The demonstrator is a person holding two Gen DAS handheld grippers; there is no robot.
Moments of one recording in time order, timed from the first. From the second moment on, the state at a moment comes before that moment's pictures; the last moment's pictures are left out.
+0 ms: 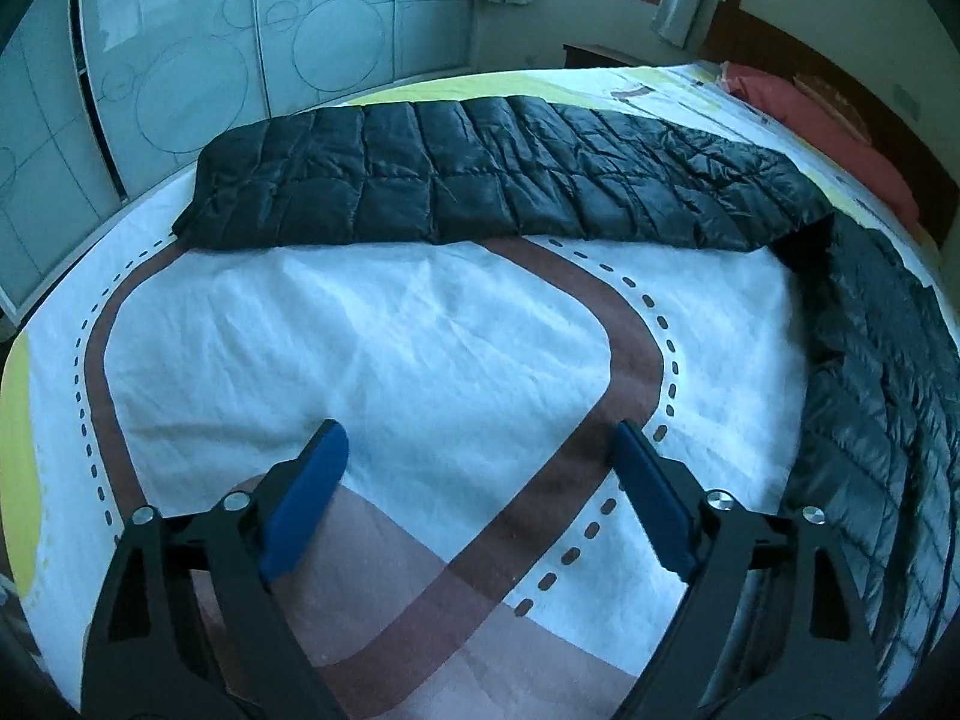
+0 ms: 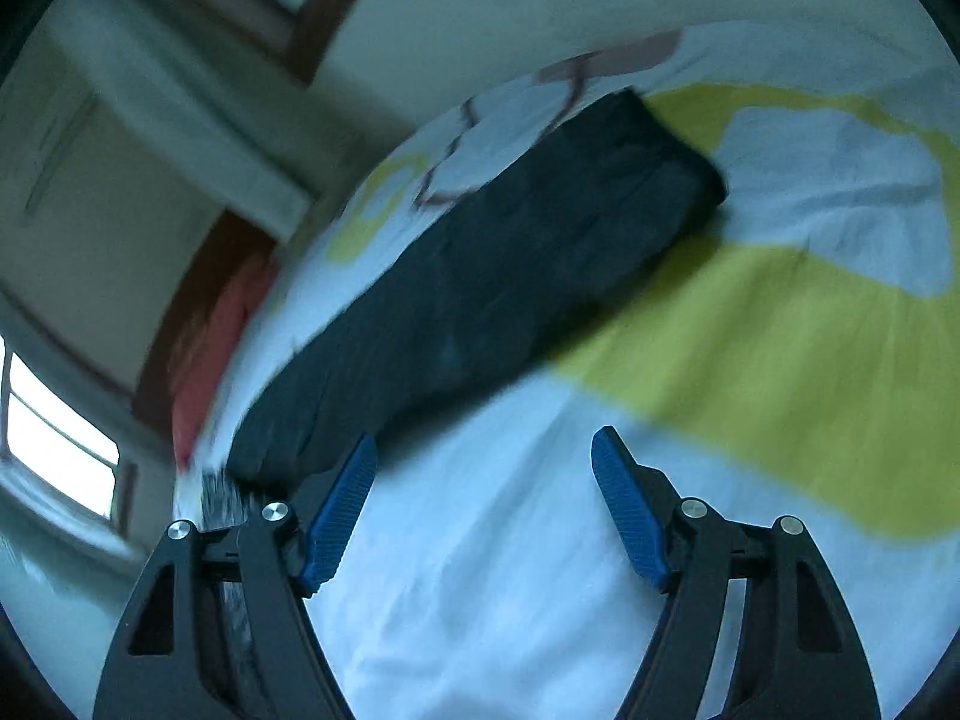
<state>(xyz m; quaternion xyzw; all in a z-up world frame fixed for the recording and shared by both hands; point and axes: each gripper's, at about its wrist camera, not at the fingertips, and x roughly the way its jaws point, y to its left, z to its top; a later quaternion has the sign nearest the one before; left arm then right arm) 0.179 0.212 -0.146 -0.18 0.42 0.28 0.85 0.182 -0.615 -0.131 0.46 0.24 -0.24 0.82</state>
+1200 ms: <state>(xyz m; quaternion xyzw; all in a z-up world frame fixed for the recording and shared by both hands) 0.179 0.212 -0.151 -0.17 0.41 0.27 0.86 0.243 -0.584 -0.038 0.35 0.15 -0.20 0.90</state>
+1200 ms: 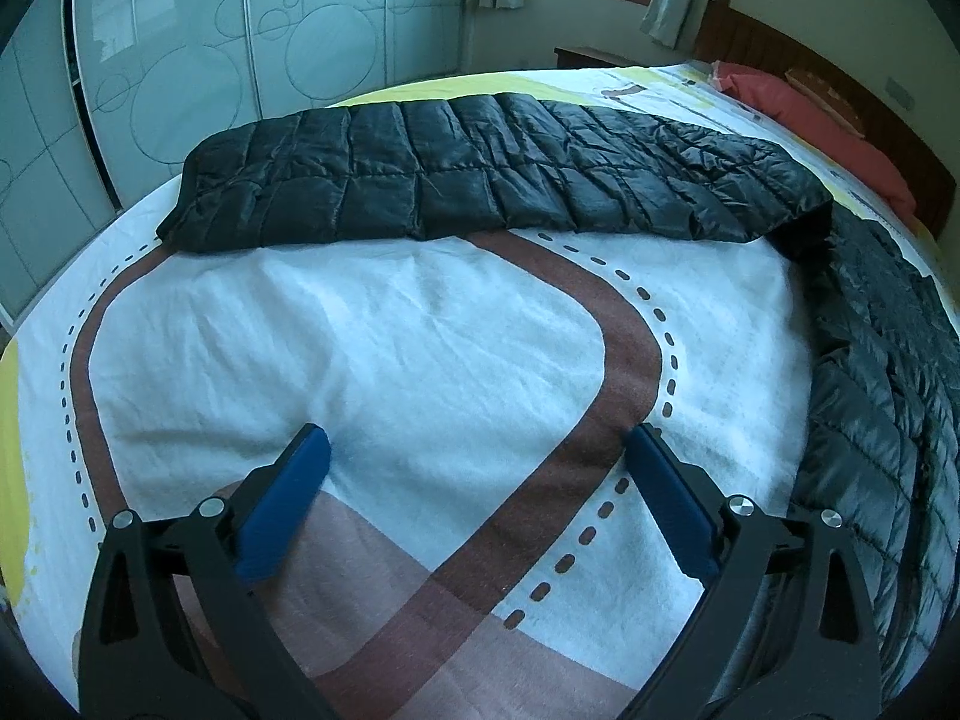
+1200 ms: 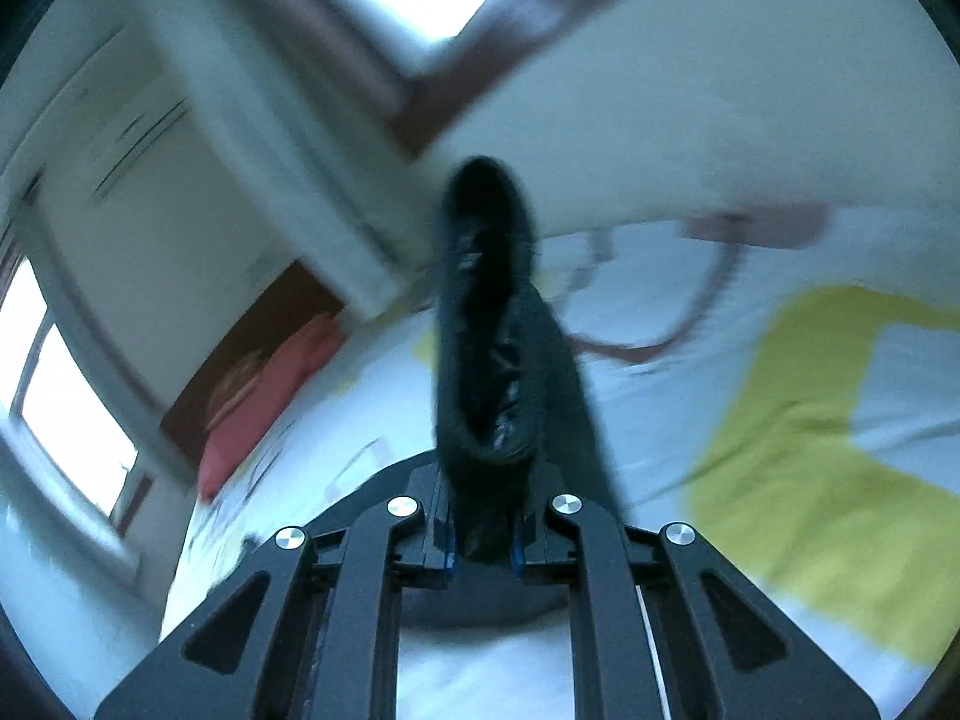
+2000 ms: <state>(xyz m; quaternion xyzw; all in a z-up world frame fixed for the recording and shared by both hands) 0.169 0.218 -0.151 -0.20 0.38 0.26 0.87 0.445 -0.209 -0.058 0.17 0.33 0.04 0.93</state>
